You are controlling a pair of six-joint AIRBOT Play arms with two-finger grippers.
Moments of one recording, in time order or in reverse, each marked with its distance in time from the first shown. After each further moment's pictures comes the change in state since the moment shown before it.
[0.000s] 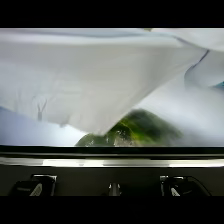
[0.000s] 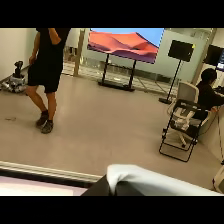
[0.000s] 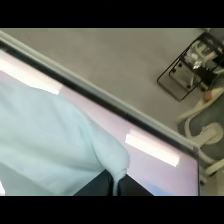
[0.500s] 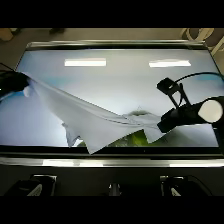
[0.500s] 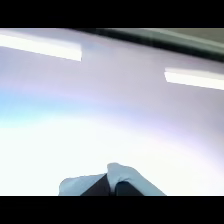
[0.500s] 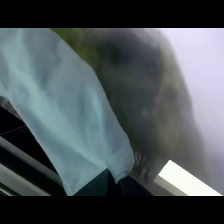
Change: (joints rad) left arm -0.055 -0.226 -0.501 -0.056 0.129 -0.005; right arm 0.000 -0.074 -0.812 0.195 -0.032 0.038
